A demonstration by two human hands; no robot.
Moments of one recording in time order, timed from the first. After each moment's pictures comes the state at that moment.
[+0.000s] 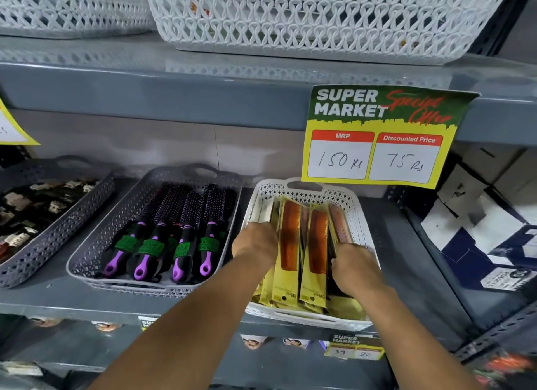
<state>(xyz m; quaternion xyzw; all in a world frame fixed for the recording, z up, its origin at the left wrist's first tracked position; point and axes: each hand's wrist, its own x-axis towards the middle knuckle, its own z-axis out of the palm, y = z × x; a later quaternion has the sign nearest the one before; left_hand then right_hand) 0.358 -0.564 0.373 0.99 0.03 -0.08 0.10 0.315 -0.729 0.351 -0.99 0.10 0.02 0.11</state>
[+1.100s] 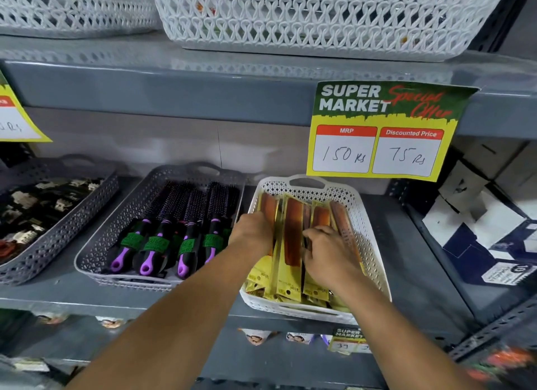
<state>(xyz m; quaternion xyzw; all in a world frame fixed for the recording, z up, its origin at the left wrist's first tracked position) 0.365 -0.544 0.377 0.97 0.05 -0.07 0.21 0.315 -0.685 0.367 -0.99 0.01 0.00 0.16</state>
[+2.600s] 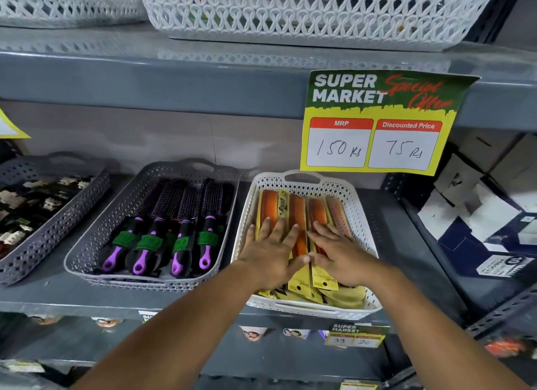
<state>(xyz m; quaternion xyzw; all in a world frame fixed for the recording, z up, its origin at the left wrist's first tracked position) 0.343 -0.554 0.335 0.97 -0.24 -0.09 0.03 0.336 -0.746 0.335 -0.98 -0.12 0.14 0.11</state>
